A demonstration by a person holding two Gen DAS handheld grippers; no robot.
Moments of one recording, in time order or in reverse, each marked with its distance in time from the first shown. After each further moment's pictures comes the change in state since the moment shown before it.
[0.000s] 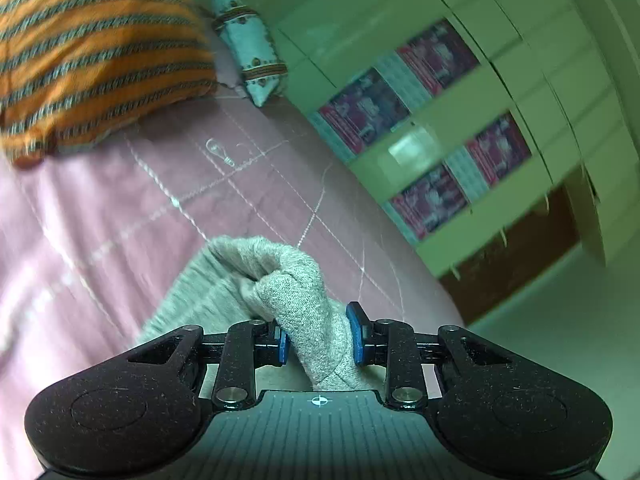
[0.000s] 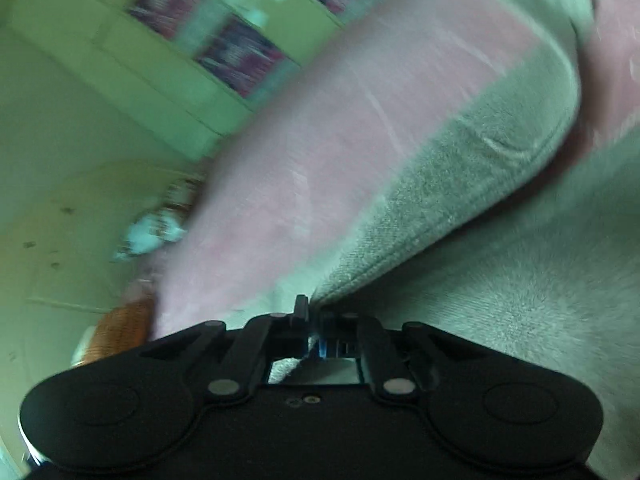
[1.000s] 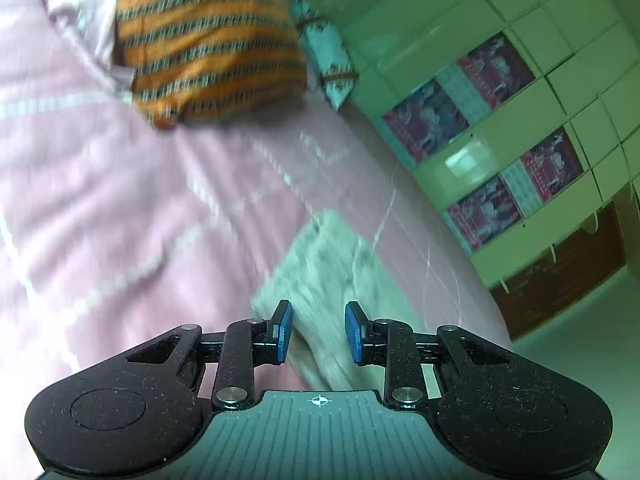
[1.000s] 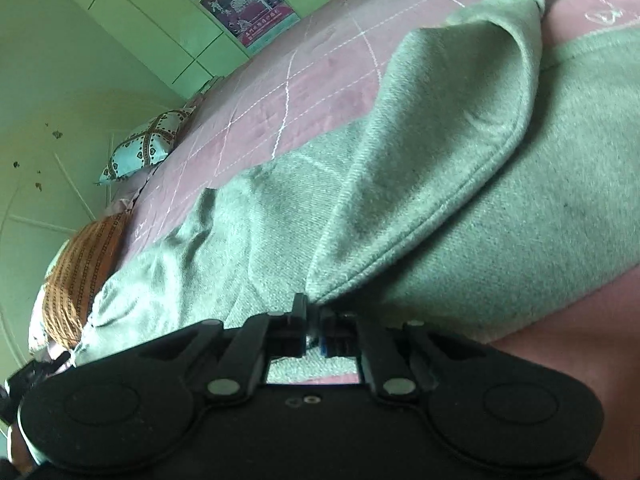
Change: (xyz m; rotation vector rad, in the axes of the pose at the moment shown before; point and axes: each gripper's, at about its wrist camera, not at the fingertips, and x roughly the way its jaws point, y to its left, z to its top) left arm -0.048 0.038 -0.041 -0.115 -0.006 0.157; right arm 0.000 -0.026 -0.071 -0.051 0.161 -0.118
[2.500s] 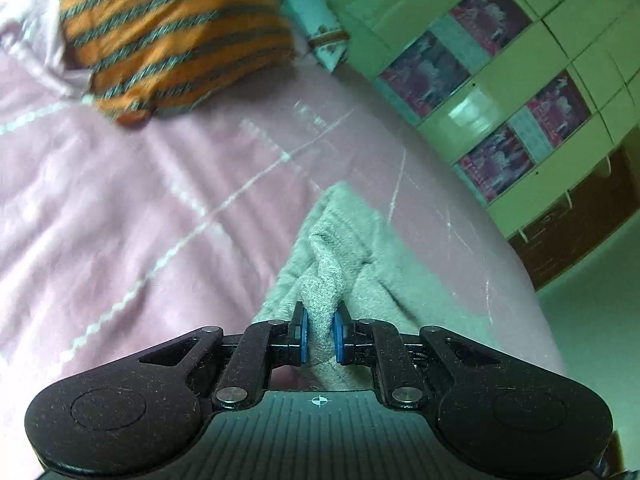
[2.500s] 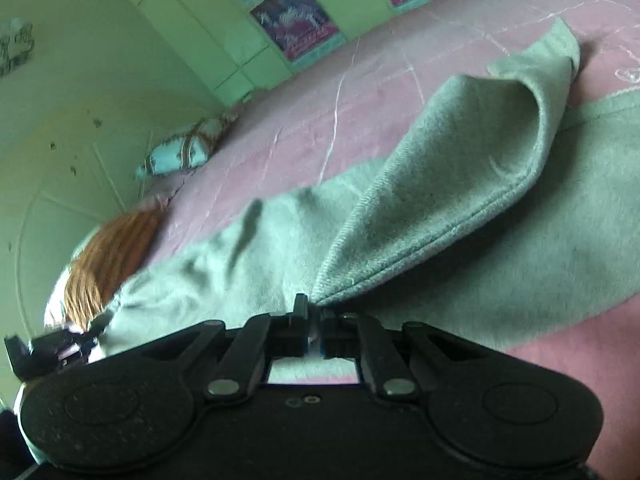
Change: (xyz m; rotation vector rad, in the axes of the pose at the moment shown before) left arm 0.039 0.001 0.027 0.116 0.090 0.040; right arm -0.020 0.015 -0.015 -0.125 0.006 0.029
